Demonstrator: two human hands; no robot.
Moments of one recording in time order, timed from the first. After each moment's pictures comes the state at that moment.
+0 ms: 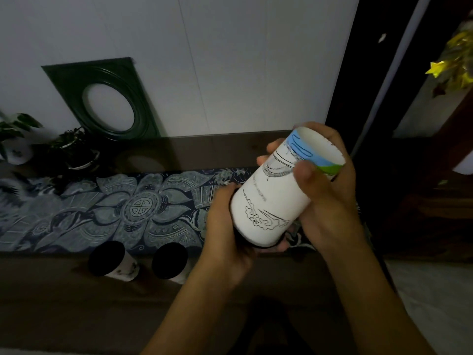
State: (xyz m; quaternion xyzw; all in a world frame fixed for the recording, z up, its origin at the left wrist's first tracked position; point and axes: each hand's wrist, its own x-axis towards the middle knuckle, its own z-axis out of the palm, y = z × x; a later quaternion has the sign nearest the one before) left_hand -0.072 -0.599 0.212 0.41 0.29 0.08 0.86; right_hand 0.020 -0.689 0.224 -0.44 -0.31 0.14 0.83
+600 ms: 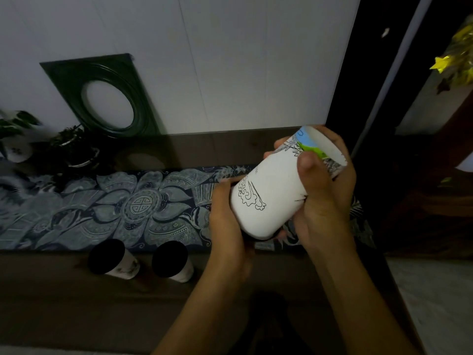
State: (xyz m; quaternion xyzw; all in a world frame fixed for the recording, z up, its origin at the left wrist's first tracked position) left_hand -0.060 -0.599 0.201 0.42 0.31 0.20 0.83; right_hand 0.017 -0.677 0.212 -0.42 -0.24 0.09 0.87
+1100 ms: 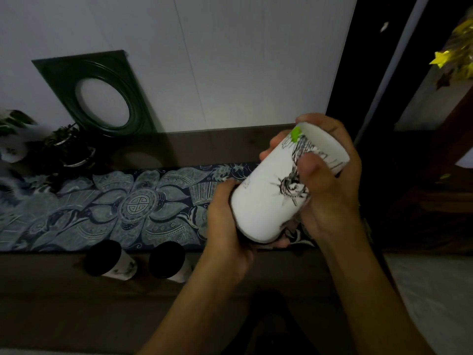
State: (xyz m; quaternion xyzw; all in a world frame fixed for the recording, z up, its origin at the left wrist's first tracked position) left_hand -0.056 -0.598 0.206 0.40 0.29 0.10 0.86; right_hand 0.030 -0.683 0.226 -0.39 -0.33 0.14 0.85
